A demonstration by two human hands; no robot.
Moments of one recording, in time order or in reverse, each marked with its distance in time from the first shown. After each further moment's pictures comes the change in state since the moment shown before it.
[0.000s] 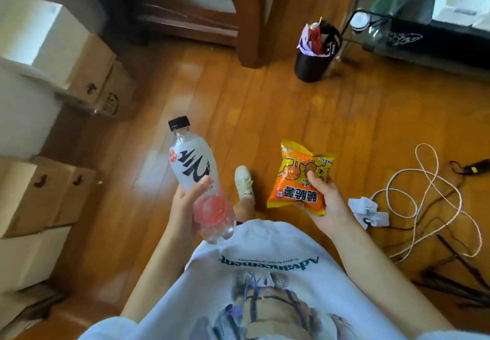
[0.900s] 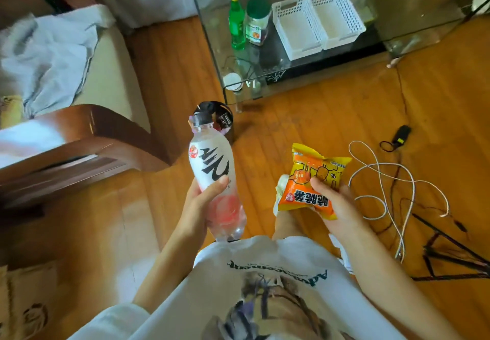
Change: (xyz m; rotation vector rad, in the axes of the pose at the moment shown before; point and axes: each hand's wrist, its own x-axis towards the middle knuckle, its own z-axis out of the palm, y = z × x) left_hand 0.312 0.197 0.365 0.380 -0.609 0.020; right_hand 0.173 -0.314 -0.097 0.368 0.455 -0.298
